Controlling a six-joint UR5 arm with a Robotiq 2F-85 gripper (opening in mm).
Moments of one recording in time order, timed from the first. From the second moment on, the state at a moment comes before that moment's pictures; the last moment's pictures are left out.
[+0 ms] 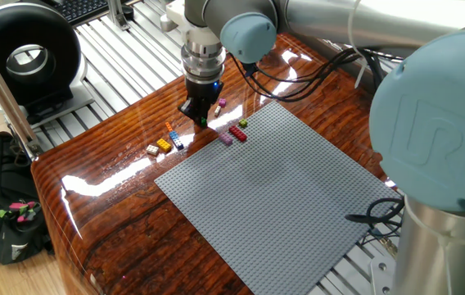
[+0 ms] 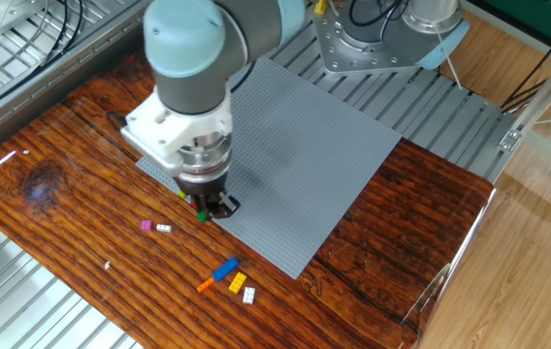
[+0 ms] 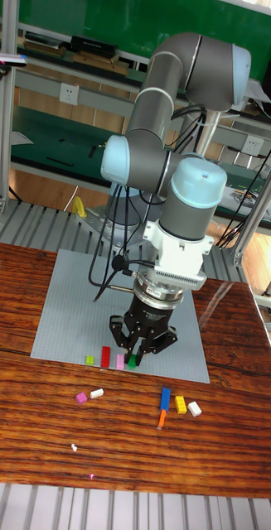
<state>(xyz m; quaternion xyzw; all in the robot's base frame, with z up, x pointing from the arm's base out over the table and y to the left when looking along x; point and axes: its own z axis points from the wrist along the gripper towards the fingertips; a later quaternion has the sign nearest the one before) 0.576 0.042 0.042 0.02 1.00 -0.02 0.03</state>
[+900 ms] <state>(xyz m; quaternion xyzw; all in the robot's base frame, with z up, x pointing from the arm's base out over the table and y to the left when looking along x) 0.565 0.064 0.020 0.03 1.00 0.01 0.05</state>
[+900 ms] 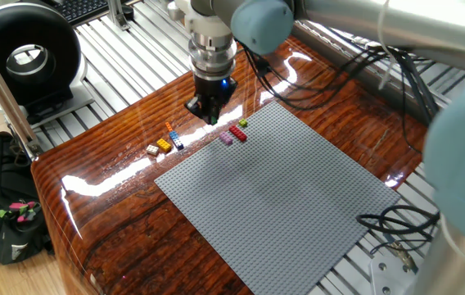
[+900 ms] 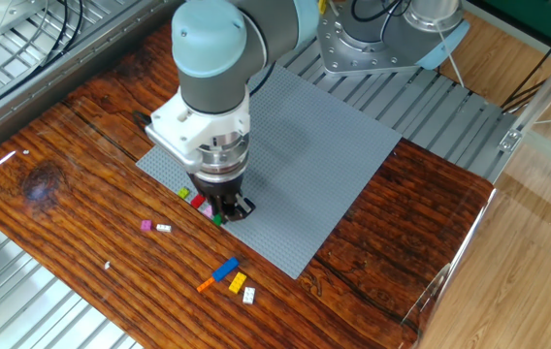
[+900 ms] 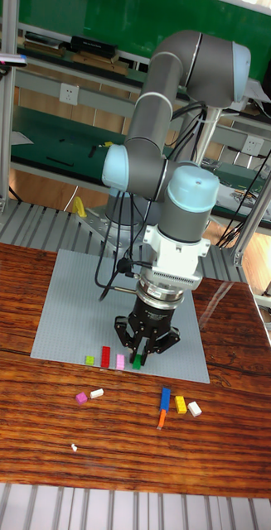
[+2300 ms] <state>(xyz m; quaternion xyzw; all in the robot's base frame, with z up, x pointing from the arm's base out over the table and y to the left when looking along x) 0.556 0.068 0.008 0.00 1.00 0.02 0.03</state>
